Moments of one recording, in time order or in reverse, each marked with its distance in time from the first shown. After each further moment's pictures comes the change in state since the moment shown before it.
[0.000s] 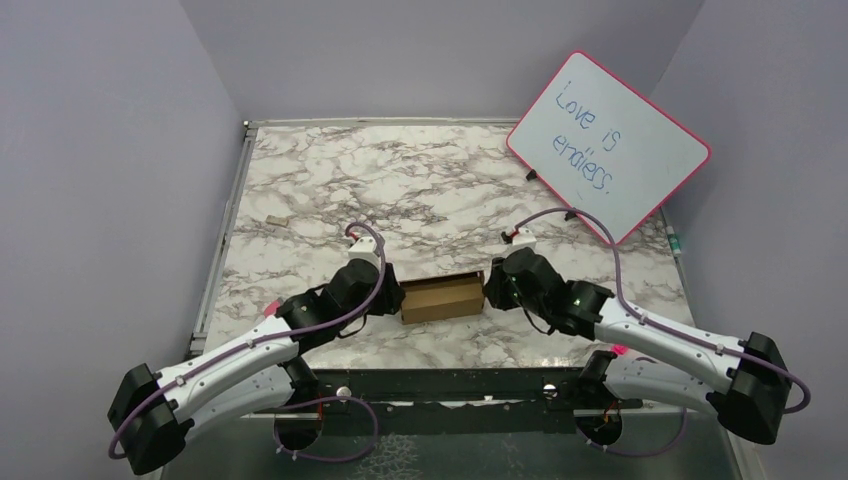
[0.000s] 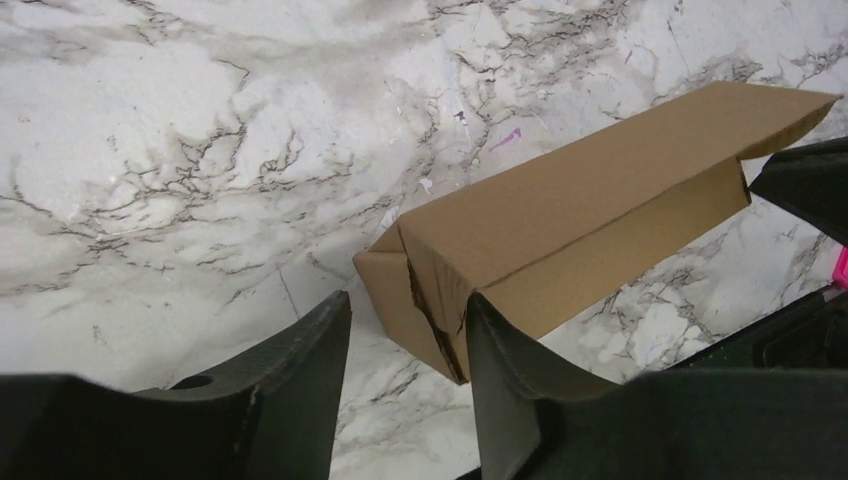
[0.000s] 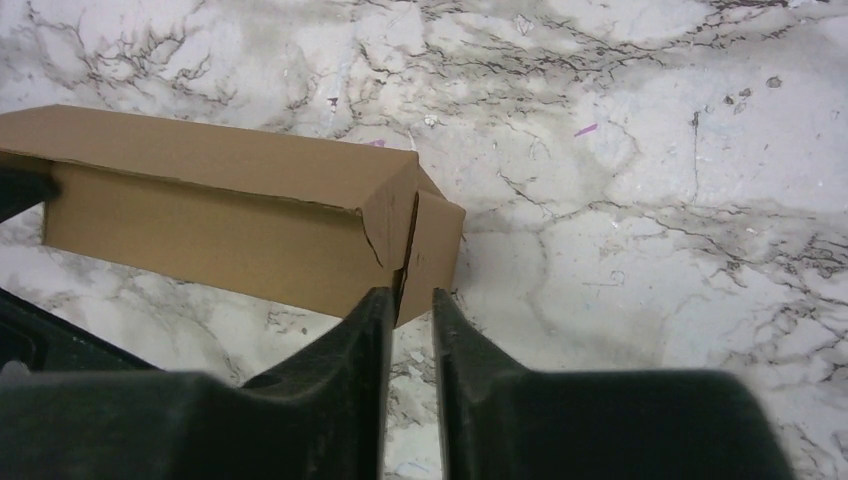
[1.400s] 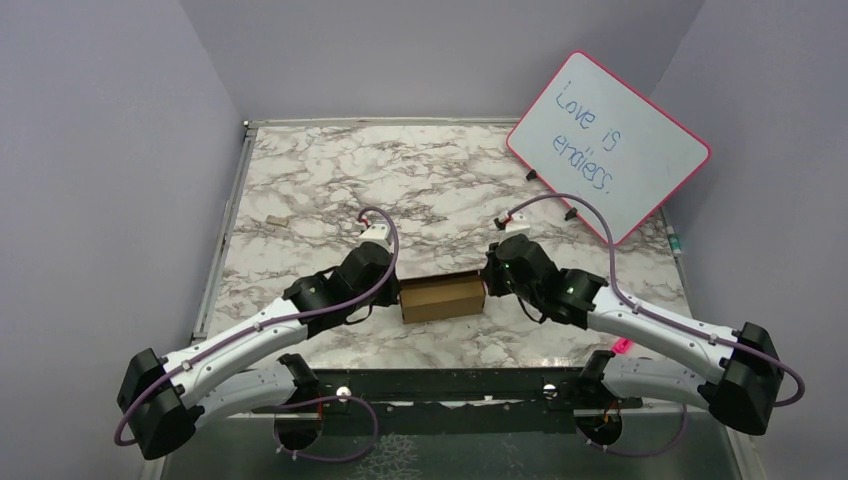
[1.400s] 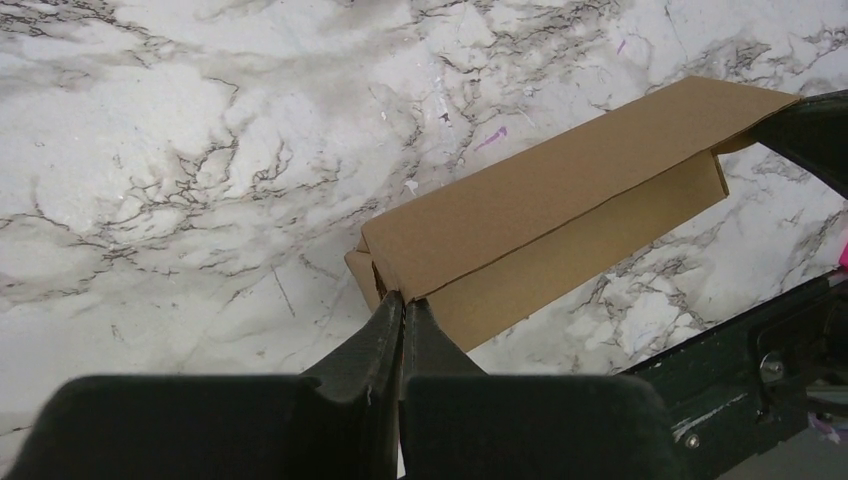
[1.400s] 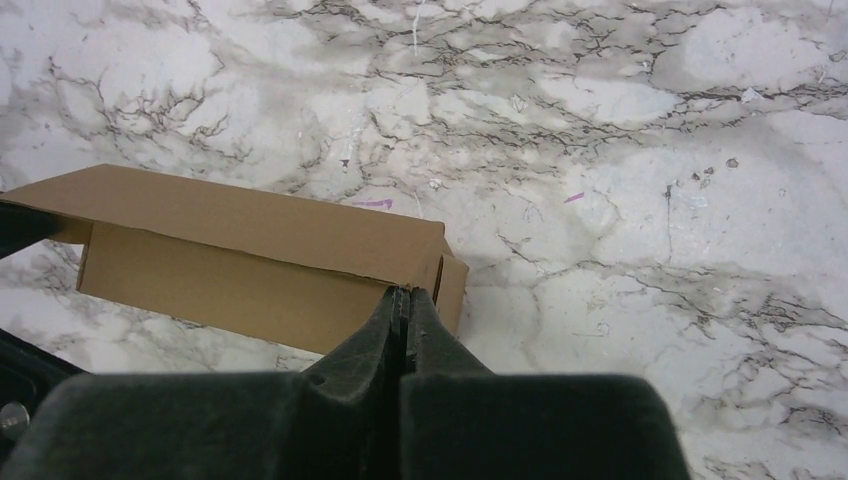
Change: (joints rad) left arm -0.003 0.106 0.182 -0.163 0.036 0.032; right arm -0.001 0.084 0.127 -0.024 0.042 -0.065
